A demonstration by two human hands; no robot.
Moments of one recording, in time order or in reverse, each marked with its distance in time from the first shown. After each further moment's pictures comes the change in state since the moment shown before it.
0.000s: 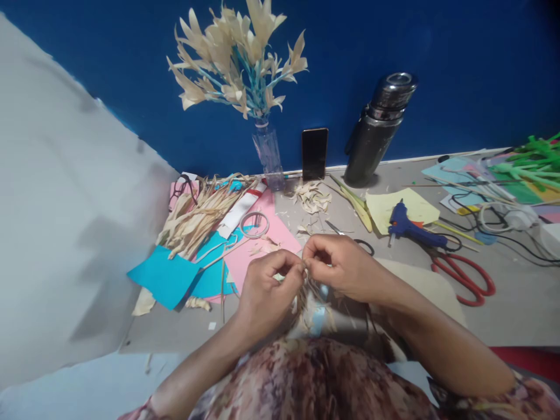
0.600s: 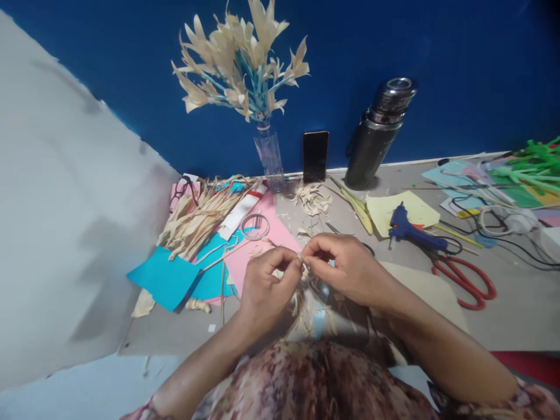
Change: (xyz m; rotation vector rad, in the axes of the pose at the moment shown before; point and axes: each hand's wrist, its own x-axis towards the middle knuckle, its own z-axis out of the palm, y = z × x) left_hand 0.004 -0.009 0.001 0.011 0.065 0.035; right_hand 0.000 -0.002 0.000 -0.078 0.111 -0.085
